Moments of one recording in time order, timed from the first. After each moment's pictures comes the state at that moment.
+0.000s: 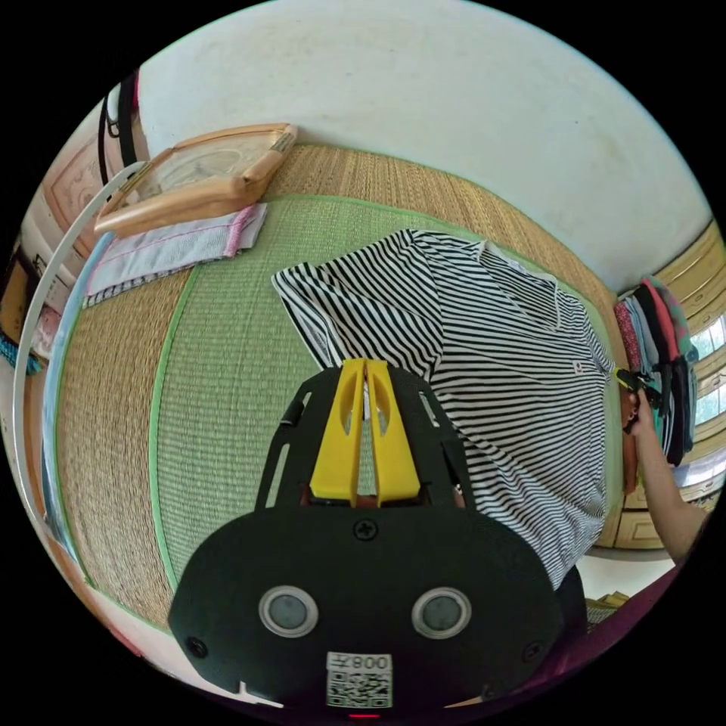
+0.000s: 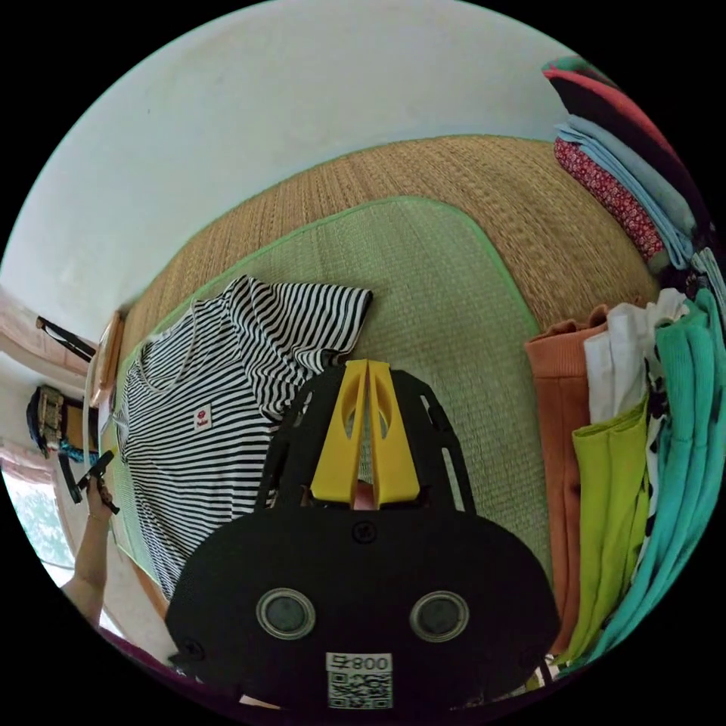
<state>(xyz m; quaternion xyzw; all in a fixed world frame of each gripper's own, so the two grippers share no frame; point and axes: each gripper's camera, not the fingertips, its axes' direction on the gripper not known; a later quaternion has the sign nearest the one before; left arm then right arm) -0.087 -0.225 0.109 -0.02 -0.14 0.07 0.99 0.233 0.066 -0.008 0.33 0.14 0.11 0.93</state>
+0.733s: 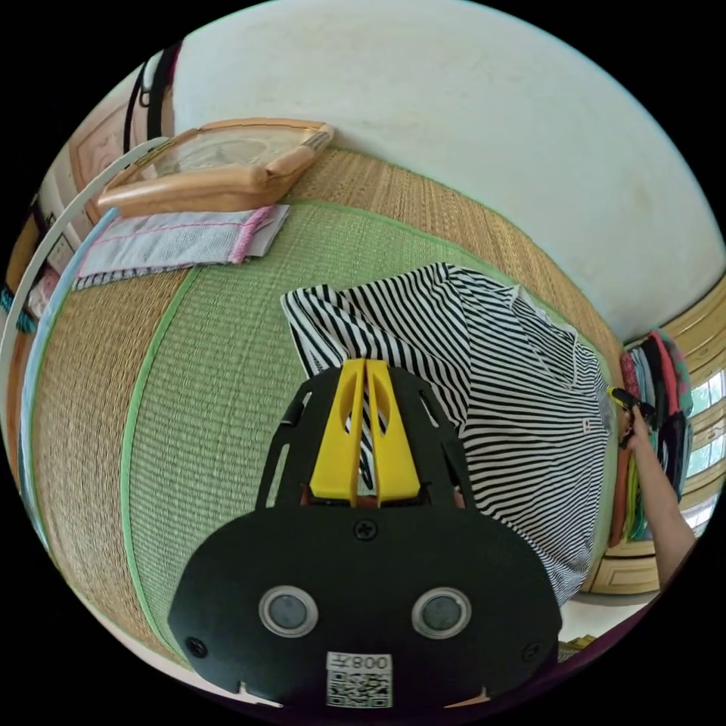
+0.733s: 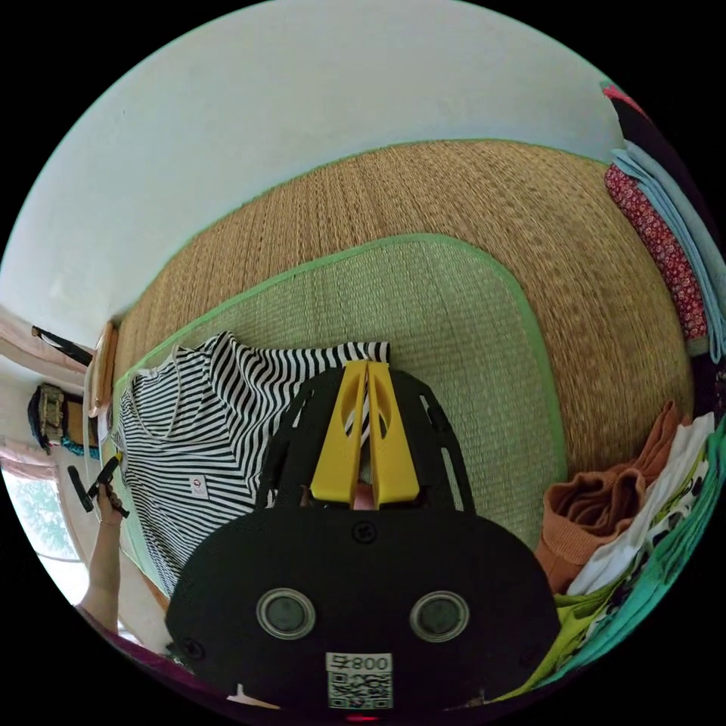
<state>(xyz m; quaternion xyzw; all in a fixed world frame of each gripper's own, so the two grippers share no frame) -0.137 -0.204 0.027 -0.14 0.03 -0.05 0.99 0.290 -0.006 -0.128 0.30 0.13 0.12 0.94</state>
